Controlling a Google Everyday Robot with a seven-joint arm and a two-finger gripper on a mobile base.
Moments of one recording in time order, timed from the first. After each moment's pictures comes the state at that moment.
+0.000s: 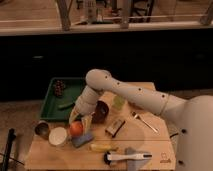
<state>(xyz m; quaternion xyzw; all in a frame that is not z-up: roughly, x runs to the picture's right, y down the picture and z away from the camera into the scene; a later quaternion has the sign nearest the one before) -0.140 0.169 0.686 -0.35 -0.46 -0.30 0.76</state>
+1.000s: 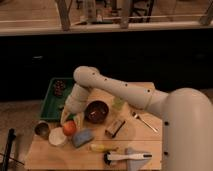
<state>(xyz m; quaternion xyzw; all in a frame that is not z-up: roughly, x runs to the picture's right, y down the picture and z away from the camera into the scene) -0.186 0.165 0.678 -0.35 -0.48 -0.37 0.71</state>
